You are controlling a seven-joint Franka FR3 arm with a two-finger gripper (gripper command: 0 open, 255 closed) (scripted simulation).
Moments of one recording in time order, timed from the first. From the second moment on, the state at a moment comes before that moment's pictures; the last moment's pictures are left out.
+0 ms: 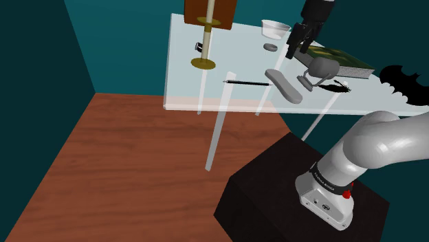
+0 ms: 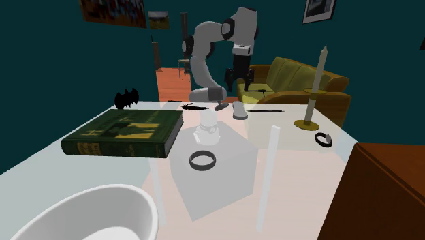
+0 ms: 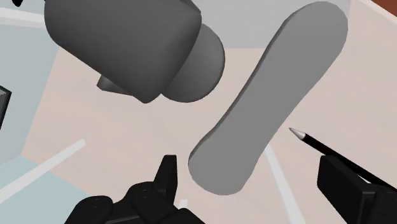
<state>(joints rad) -0.02 -0.74 0.05 -2.30 -0.05 1.57 0.01</state>
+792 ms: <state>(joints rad) -0.08 -0.46 -0.10 -2.14 -0.11 1.70 -0.14</state>
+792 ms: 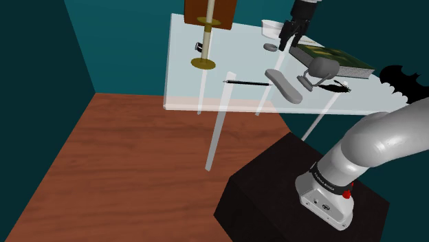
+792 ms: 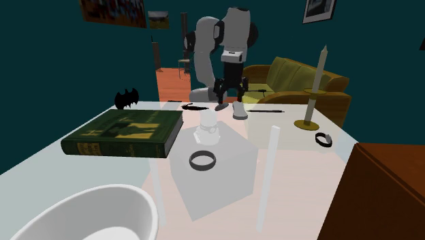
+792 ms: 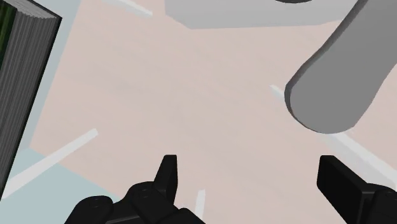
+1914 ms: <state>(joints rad) -0.18 0.14 -0.29 -1.57 0.00 1.73 -0.44</state>
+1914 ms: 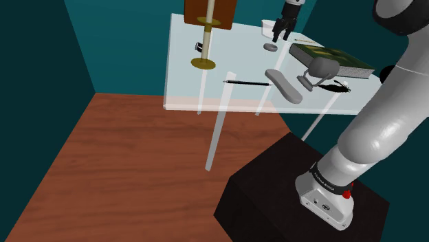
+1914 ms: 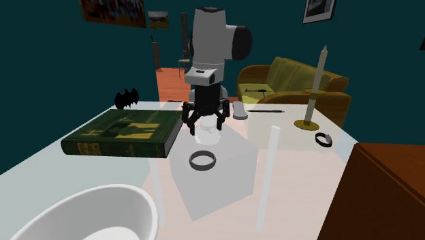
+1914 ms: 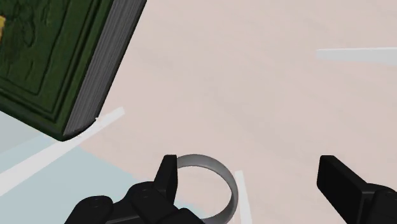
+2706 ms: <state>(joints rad) -0.30 0.49 -0.31 -1.18 0.11 1.66 -0.54</state>
